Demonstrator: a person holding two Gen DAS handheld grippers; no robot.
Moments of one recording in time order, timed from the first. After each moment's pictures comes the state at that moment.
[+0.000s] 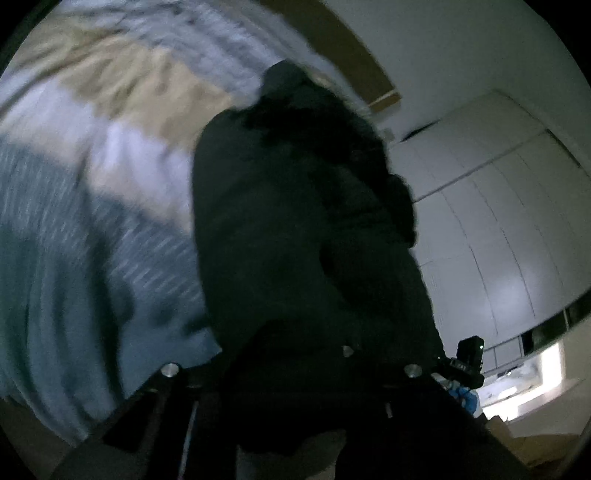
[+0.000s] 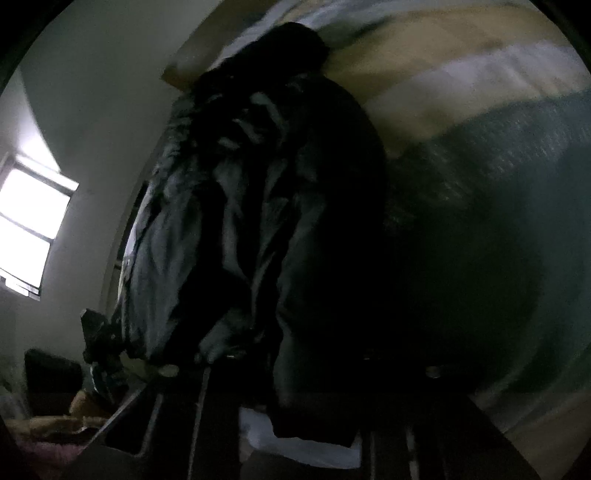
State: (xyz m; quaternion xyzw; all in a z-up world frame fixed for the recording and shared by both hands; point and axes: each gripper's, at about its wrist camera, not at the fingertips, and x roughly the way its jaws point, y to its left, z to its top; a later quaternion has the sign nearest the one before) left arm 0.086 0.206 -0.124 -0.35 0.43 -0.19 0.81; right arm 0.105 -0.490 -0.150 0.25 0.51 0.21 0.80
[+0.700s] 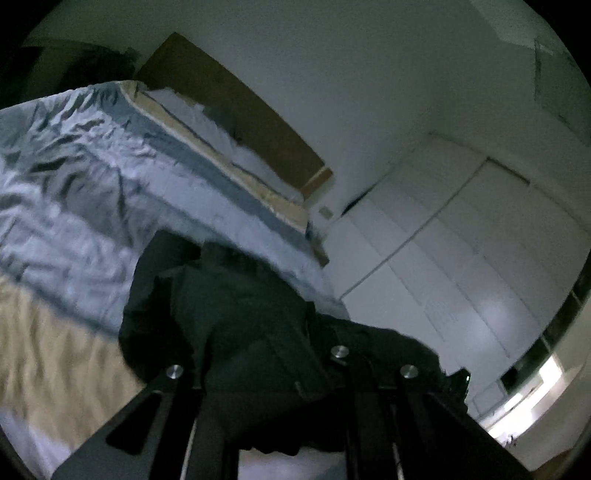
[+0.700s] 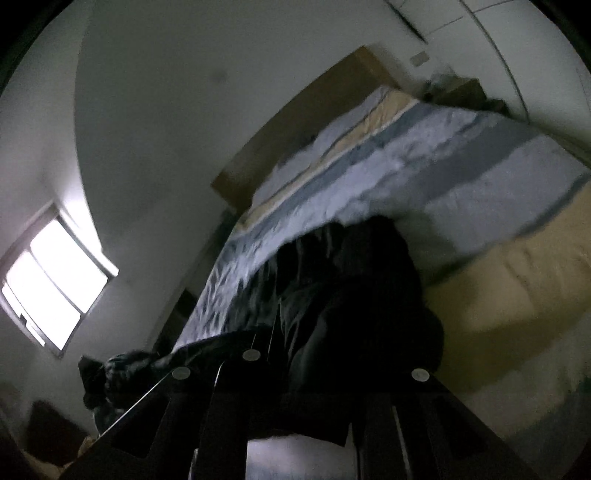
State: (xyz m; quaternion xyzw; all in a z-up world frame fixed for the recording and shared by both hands) left arm 0.307 0.213 0.085 -0.35 0.25 -0.23 0.87; right arm 0.274 -0.505 0.028 0.33 0.28 0.18 0.88
